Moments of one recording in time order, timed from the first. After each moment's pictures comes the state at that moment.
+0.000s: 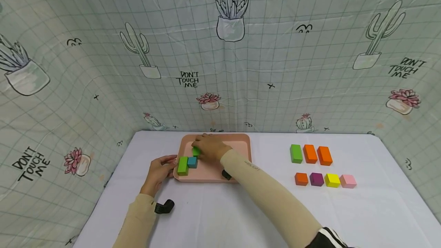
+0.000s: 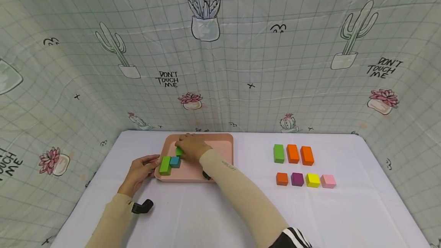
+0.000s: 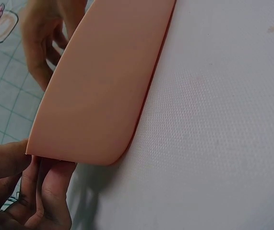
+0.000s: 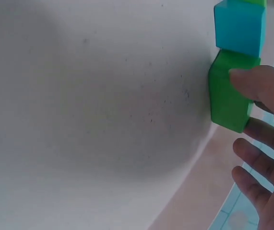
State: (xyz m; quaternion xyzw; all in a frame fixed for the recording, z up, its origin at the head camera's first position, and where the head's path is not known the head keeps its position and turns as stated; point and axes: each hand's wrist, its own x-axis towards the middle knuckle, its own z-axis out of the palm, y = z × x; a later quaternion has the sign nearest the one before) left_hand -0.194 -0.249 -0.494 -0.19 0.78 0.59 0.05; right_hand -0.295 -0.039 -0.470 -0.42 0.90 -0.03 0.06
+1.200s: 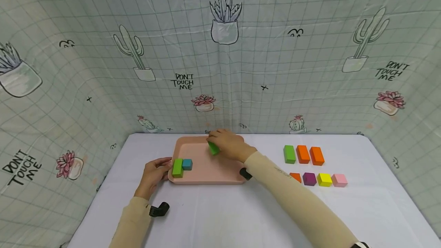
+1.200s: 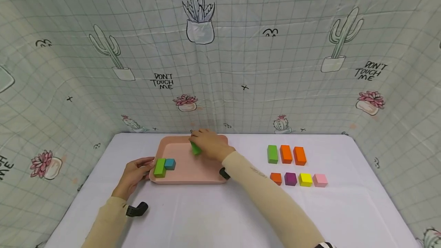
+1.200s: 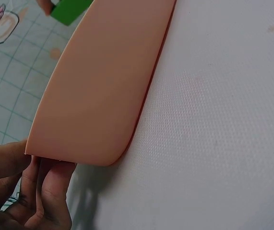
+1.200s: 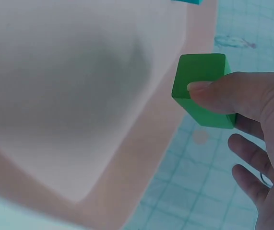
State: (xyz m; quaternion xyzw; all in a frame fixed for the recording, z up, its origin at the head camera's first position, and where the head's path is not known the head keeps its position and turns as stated) left_hand -0.193 -0.248 -0.492 -0.18 0.78 0.60 0.05; right_hand -0.280 0.044 -0.438 -0.44 0.89 -0.08 -0.02
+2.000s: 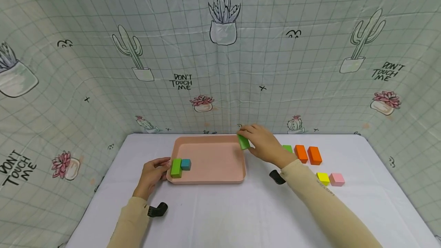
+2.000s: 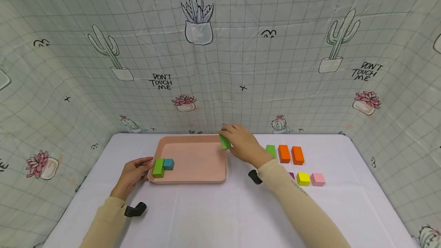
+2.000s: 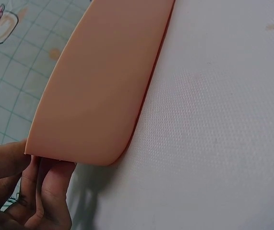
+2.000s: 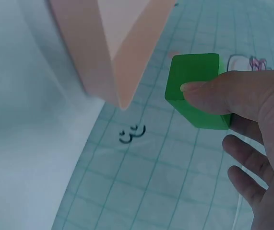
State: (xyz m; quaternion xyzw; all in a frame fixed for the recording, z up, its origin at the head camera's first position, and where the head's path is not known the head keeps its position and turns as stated) left_hand -0.193 -0.248 -0.492 -0.18 0.78 0.59 0.05; right_hand -0.255 0.144 -0.425 -0.37 0.91 -0.14 -0.12
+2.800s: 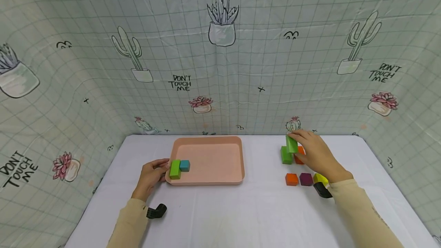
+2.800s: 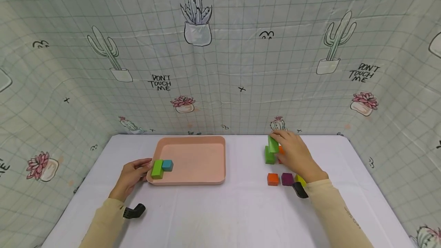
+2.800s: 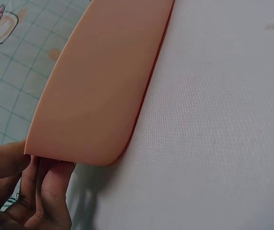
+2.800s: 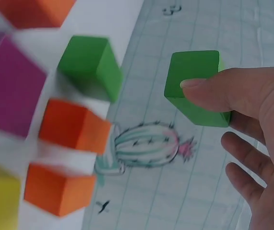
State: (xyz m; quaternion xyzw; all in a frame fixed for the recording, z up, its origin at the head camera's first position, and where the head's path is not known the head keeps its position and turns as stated) left_hand -0.192 -0.248 -0.493 -0.19 0.78 0.59 0.04; right_hand -0.223 0.281 -0.443 -0.25 0.94 -0.16 -0.14
